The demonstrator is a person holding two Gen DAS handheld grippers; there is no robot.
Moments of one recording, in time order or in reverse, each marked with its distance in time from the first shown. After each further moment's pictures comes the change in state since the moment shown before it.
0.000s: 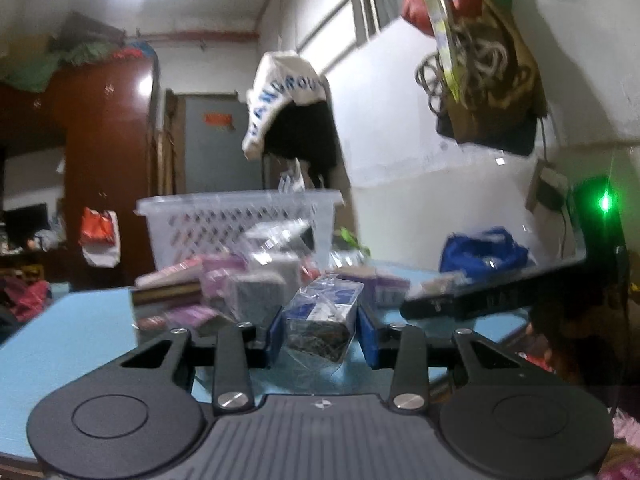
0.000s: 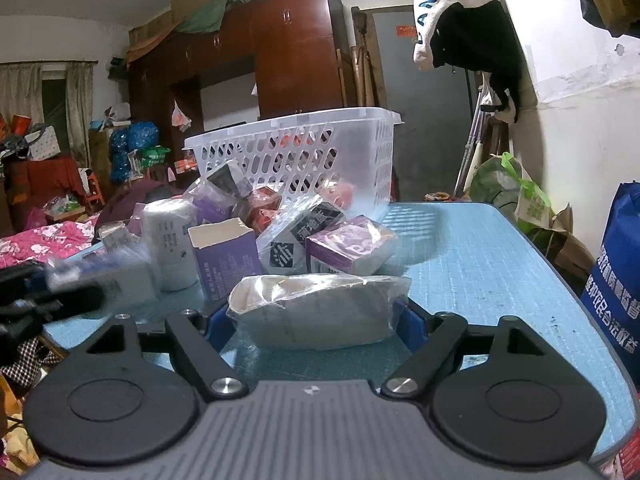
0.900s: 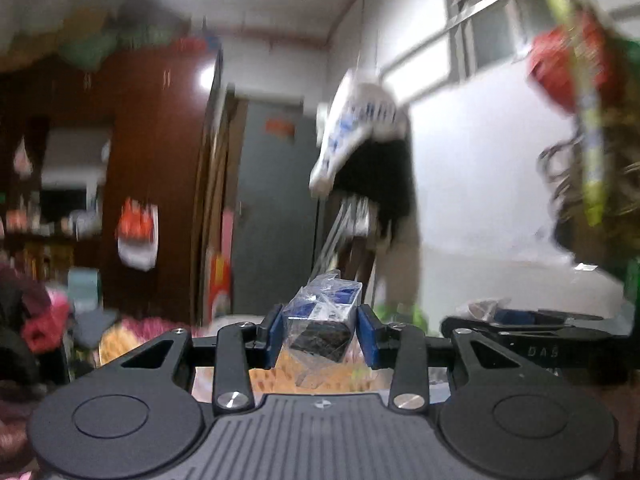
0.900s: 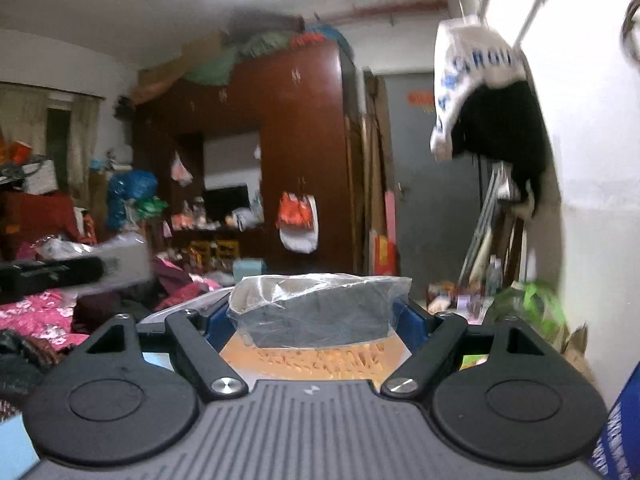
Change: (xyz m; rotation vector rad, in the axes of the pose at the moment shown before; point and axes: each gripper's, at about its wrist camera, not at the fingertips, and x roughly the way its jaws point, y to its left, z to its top) left arm 0.158 0.114 0.175 -0.162 0.043 0.121; right arm 0.118 0.005 0.195 -0.060 -0.137 -0.012
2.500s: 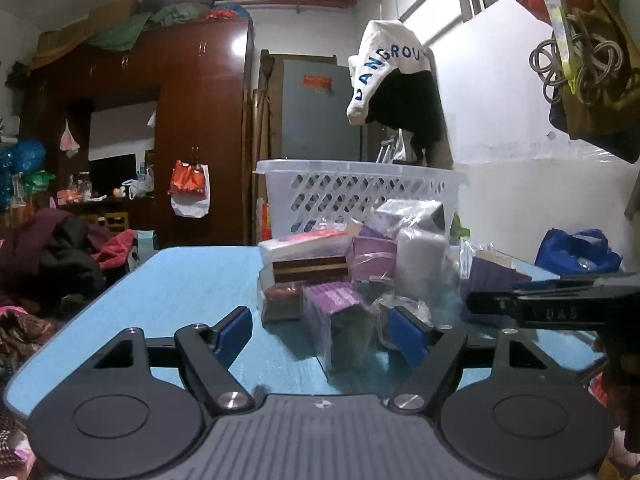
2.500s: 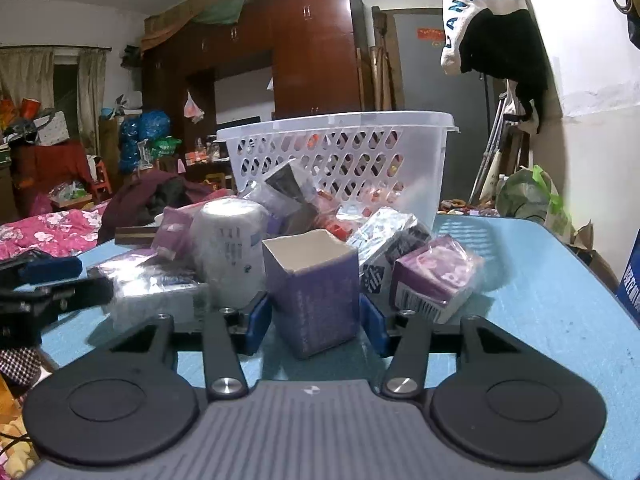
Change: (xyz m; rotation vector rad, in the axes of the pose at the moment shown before) left arm -0.128 -0.025 -0.177 0.056 0.080 0.158; right arm -0.101 0.058 -0.163 0.001 0.147 0.027
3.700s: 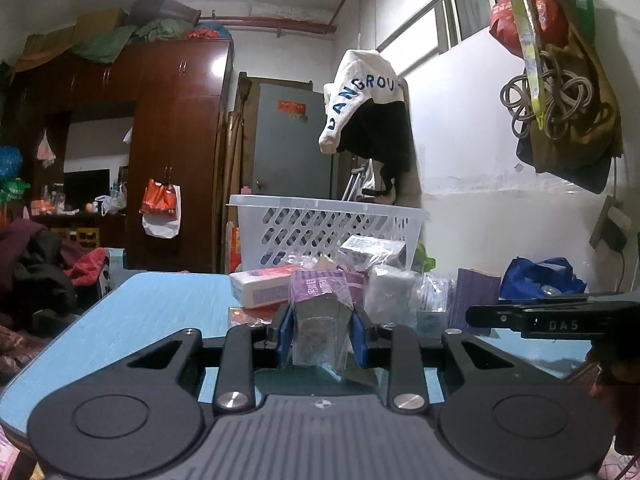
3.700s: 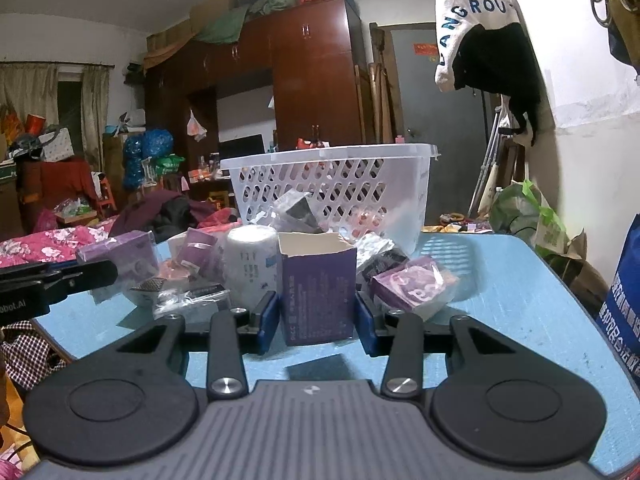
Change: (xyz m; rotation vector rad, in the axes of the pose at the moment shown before) left arm -0.021 0.003 0.012 -0.026 -0.086 -0.109; right arm -0.031 -0.009 0.008 0.024 -0.049 0.014
